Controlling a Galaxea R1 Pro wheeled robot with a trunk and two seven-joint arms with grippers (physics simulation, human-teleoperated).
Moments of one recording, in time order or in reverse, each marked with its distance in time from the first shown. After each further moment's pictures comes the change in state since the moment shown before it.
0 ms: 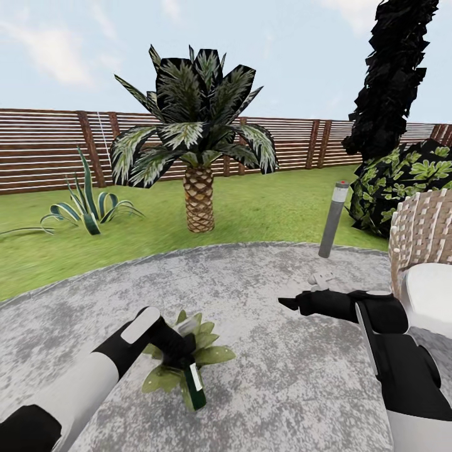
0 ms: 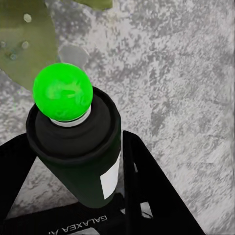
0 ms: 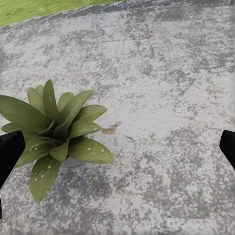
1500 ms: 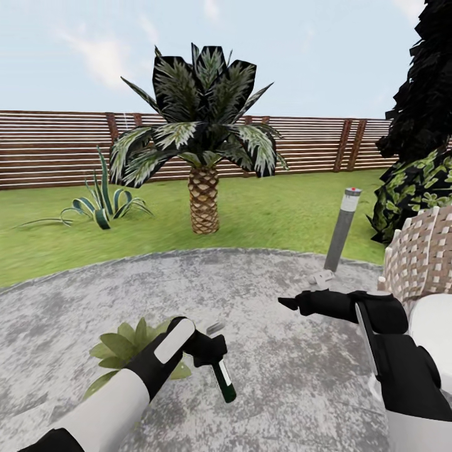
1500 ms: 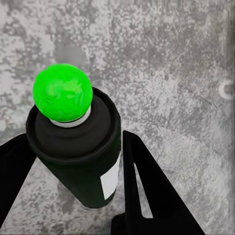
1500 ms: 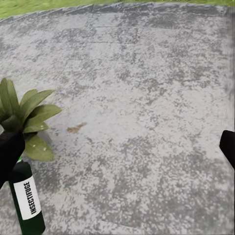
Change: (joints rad) left arm 0.082 -0.170 -0.015 -0.095 -0.184 -0.257 0.004; right arm 0.001 0.002 -0.001 0.000 0.000 -0.007 0.001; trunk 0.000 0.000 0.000
